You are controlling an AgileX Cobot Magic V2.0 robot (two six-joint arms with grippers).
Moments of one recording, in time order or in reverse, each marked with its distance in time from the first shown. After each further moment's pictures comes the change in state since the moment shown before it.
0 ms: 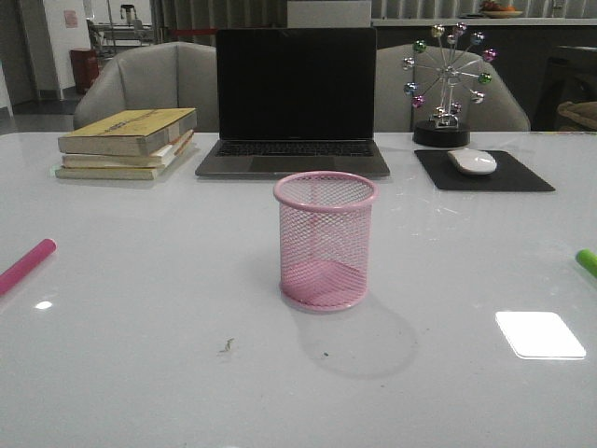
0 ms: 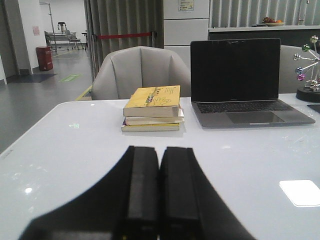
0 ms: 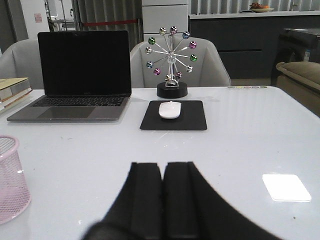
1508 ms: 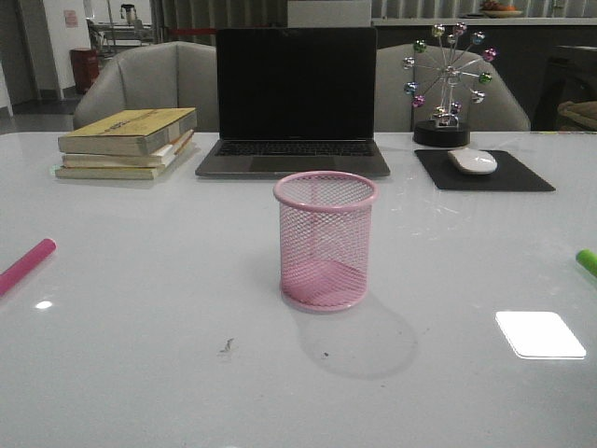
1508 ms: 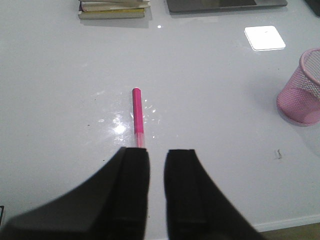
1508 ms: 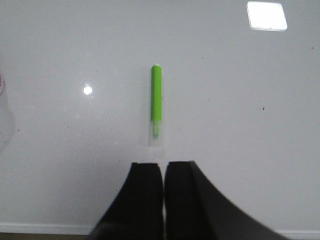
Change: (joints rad) left arm 0.000 0.554 -0.692 -0.033 0.765 0.000; right arm 0.000 0.662 -0.613 -0.068 0.700 0.000
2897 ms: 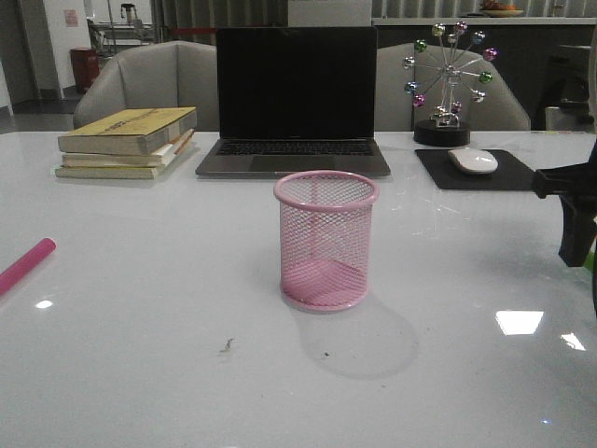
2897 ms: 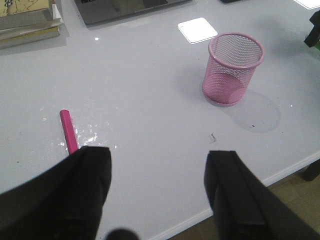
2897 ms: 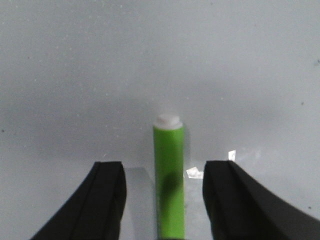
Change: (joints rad) left arm -0.286 0.002 0.007 -0.011 -0.040 0.032; right arm -0.062 1.267 -0.682 0.127 0.027 -0.079
